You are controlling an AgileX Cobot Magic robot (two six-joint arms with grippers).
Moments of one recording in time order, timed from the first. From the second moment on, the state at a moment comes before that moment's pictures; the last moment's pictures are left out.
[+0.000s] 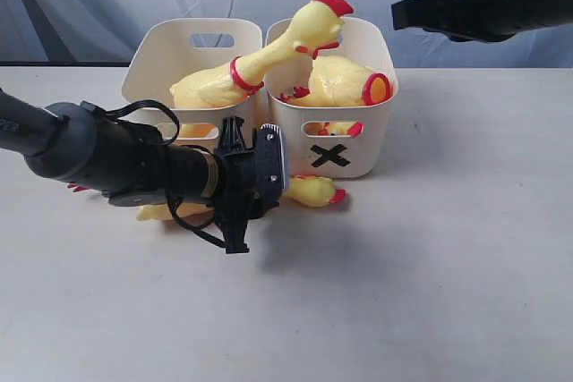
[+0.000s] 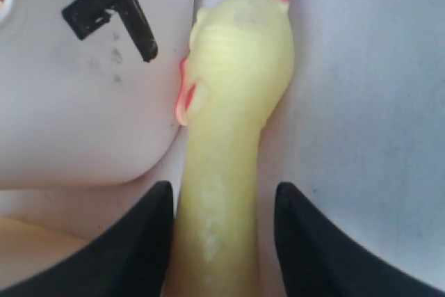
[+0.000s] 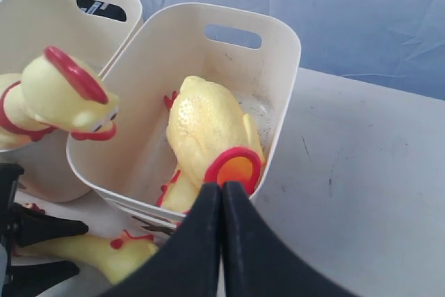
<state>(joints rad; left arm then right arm) -0.55 2.03 -0.99 0.89 -0.27 0.14 0.35 1.40 -1.10 0.09 0.40 -0.07</state>
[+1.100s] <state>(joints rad) -0.67 1.87 -0.99 0.74 0.25 0.09 0.35 1.40 -1.10 0.09 0.41 -0.07</state>
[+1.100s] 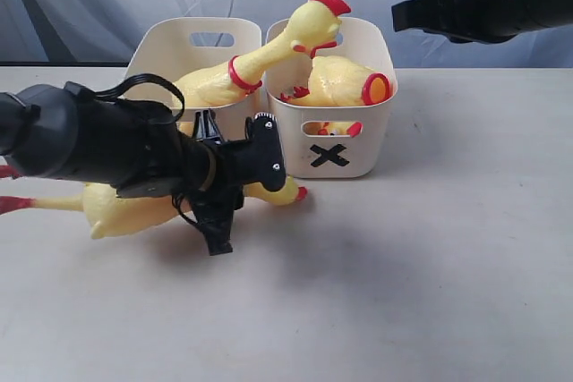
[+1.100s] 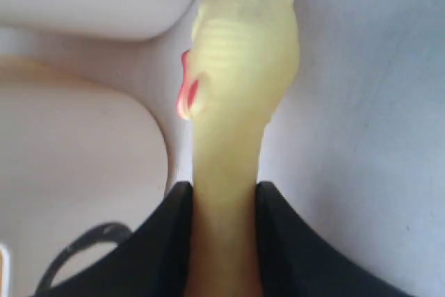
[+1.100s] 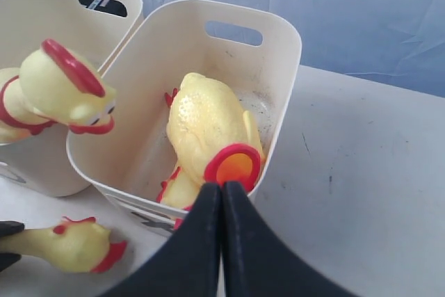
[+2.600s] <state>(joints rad) -0.28 1.48 -1.17 0.76 -0.08 -0.61 0.35 1.40 -1.10 0.10 0.45 -0.07</state>
